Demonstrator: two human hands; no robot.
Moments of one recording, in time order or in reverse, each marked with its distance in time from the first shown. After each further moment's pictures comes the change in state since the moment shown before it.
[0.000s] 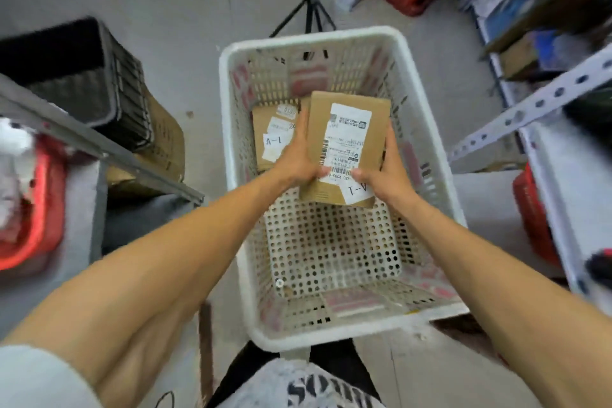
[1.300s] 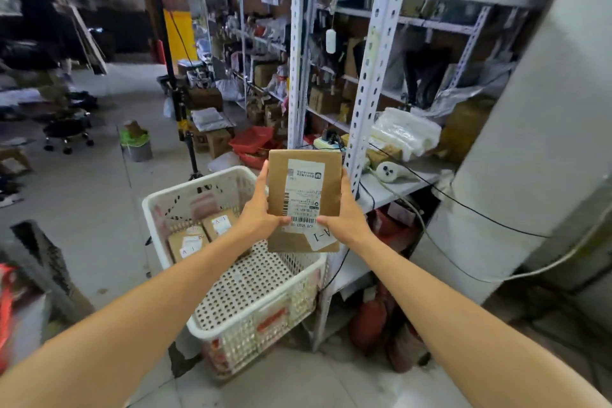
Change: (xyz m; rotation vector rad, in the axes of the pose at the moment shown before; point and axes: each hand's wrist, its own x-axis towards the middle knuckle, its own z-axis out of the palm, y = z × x) left_hand -0.340 0.119 0.111 0.096 -0.090 0.611; right_hand -0.413 -0.064 -0.119 -0.064 0.482 -0.260
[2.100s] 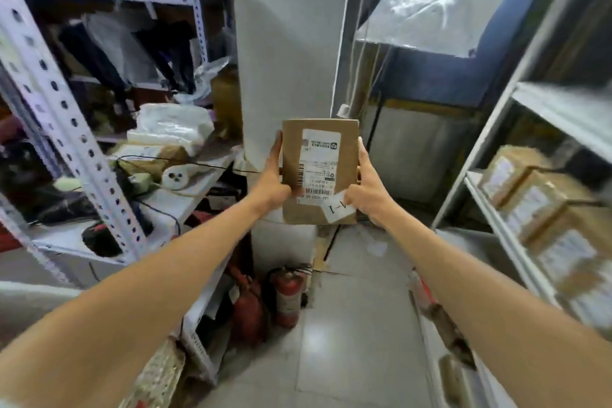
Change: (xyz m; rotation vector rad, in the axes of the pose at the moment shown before) left_hand 0.028 0.181 0.312 -0.044 -0.741 0.334; right_hand -0.151 0.082 -0.274 0.095 0.706 0.321
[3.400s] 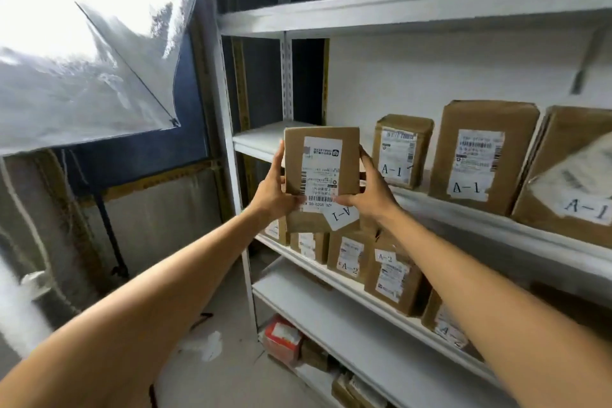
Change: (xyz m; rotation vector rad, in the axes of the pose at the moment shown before) left_hand 0.194 0.225 0.332 -0.180 -0.966 0.540; right_hand -0.036 0.004 -0.325 -0.301 1.113 0.222
